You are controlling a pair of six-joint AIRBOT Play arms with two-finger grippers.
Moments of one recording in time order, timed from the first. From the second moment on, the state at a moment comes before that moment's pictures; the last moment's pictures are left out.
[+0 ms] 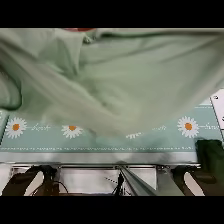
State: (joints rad) left arm 0.13 -0.75 1.72 0.89 -1.36 -1.44; right arm -0.11 -0.75 1.65 -1.25 1.25 1.54
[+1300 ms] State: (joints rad) left arm 0.17 -1.35 1.17 0.88 -1.13 -1.30; right arm 0.04 -1.56 1.67 -1.50 1.31 1.57
